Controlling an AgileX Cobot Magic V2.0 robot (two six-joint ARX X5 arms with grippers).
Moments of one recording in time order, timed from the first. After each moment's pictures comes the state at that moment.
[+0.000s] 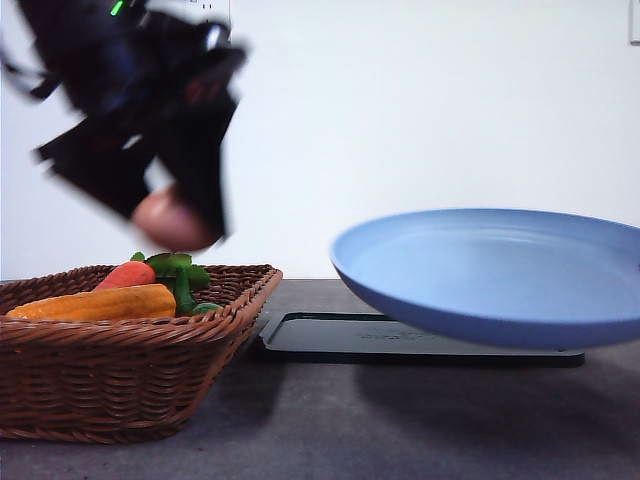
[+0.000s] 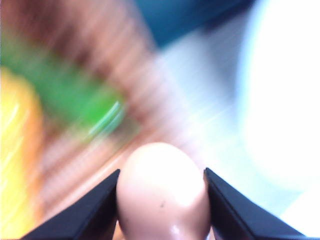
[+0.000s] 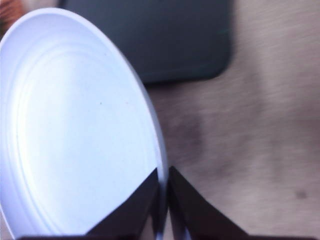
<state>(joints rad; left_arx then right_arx) -0.69 1.43 1.13 -0.70 0.22 -0.16 0.13 0.81 0.47 -0.49 -0.49 0.45</state>
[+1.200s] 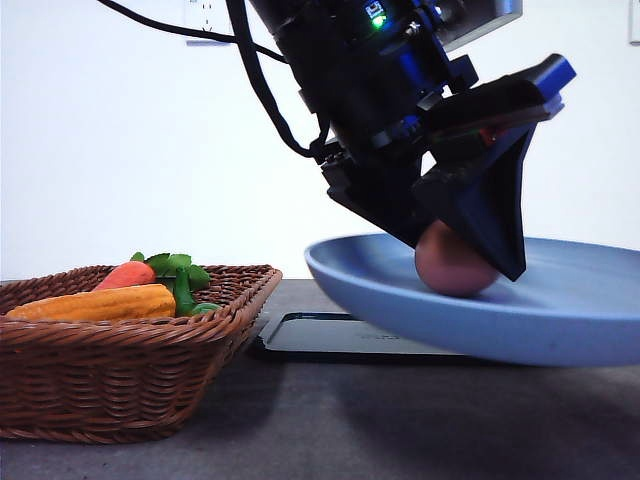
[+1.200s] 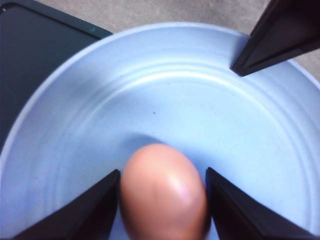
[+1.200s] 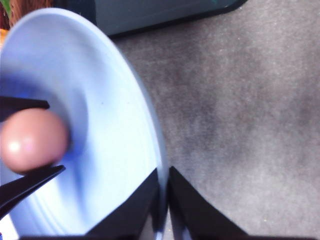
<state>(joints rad) -1.07 1.68 1.15 -0.29 0.00 0.09 0.13 0.81 0.47 -0.63 -0.56 0.44</state>
